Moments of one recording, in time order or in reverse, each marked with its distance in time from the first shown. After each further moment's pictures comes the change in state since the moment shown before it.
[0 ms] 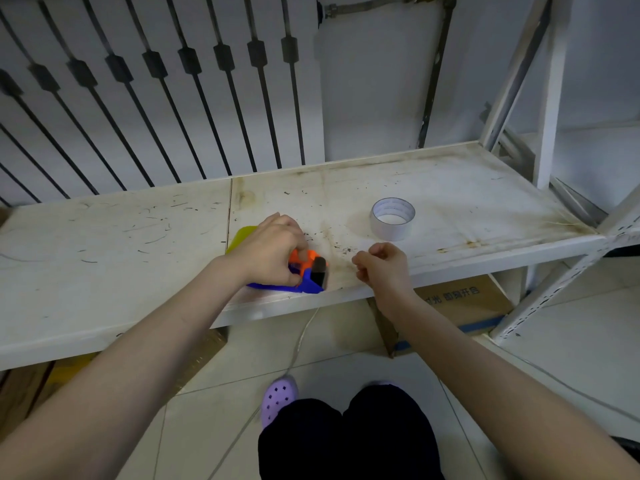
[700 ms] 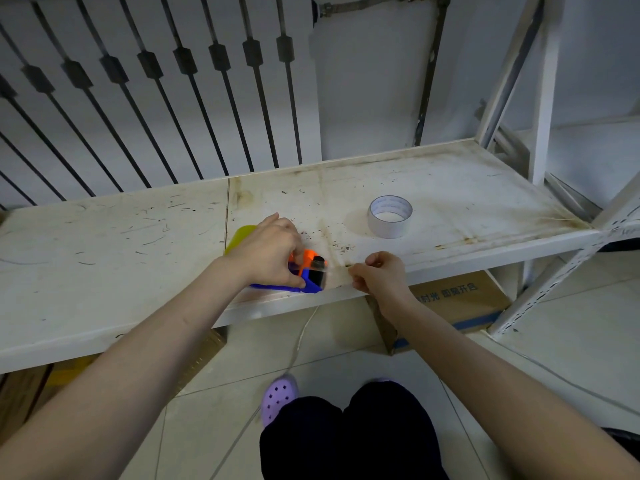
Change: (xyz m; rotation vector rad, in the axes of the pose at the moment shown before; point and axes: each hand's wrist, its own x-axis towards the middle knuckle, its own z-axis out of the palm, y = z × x) left_hand 0.002 0.000 0.004 0.081 -0.035 -0.023; right_hand -0.004 0.010 -0.007 -0.117 -0.047 0.036
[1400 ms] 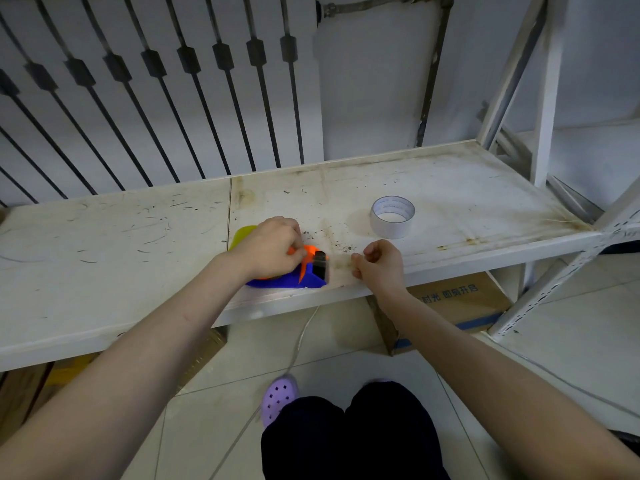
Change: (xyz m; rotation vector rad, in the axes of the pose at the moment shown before) left_hand -0.001 0.001 -0.003 -0.179 0.061 -0.099; right_hand 0.020 0.006 0.010 -0.184 0.124 -0.151
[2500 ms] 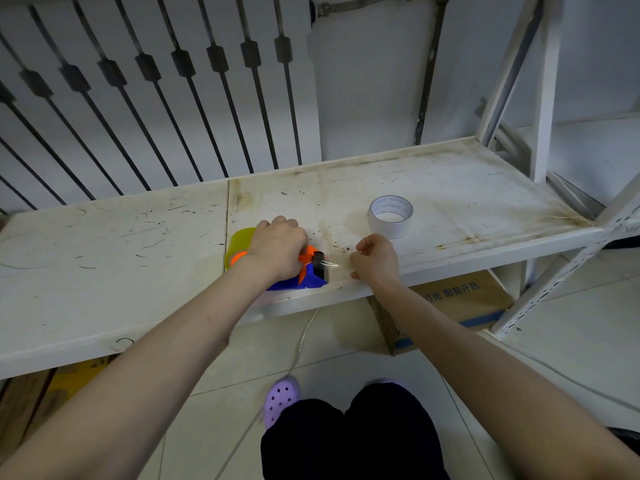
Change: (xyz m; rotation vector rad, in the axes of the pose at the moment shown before) left_hand 0.015 0.023 0.005 0.322 -0.063 -0.142; right_hand 0.013 -0.009 0.004 -0.165 -0.025 0.019
